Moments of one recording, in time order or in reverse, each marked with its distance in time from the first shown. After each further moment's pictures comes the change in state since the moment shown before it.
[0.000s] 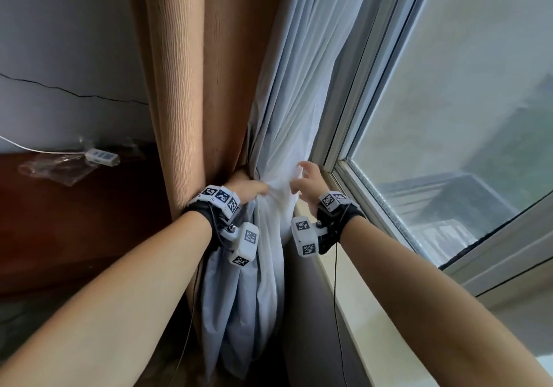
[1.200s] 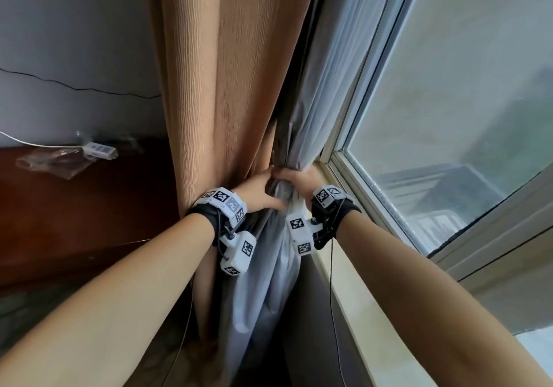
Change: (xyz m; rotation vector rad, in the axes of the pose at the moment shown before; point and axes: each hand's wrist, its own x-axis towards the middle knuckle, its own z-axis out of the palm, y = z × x) left_hand -0.013 -0.014 0.026 0.178 -0.335 0.263; right_hand -0.035 -0.011 0.006 0.044 -0.037 -0.050
